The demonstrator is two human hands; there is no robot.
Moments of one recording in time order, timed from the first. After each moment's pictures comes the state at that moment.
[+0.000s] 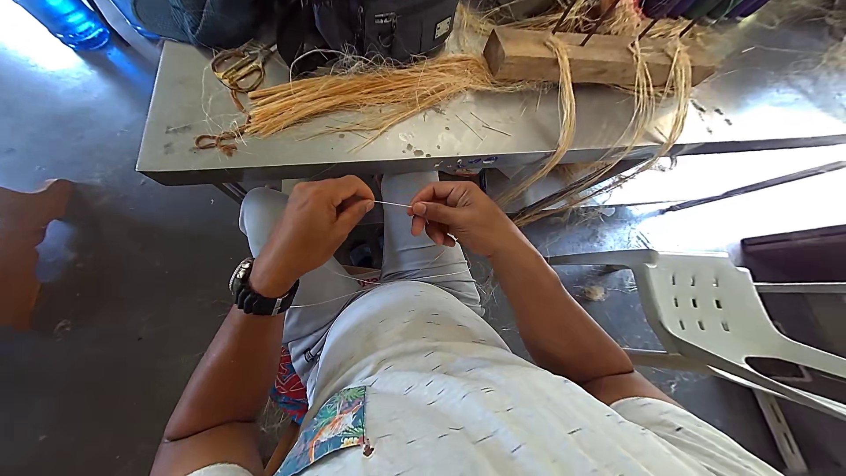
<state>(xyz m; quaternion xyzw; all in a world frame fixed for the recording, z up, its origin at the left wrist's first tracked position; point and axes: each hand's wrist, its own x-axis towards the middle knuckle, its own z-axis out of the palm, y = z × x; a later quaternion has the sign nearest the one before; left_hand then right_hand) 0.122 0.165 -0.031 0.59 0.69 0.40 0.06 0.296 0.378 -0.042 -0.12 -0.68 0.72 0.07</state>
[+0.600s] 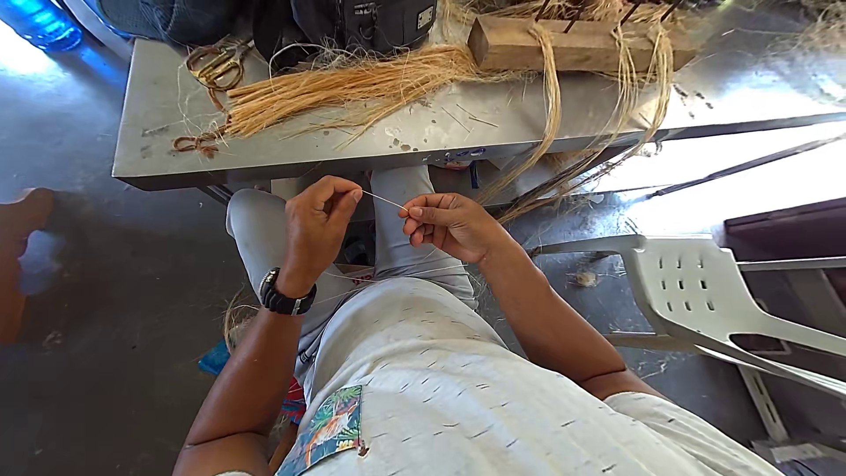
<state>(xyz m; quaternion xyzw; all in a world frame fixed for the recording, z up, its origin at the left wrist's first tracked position) 0.140 0.185 -0.081 0.47 0.67 0.57 0.08 0.312 0.372 -0.067 -0.20 -0.48 0.85 0.04</state>
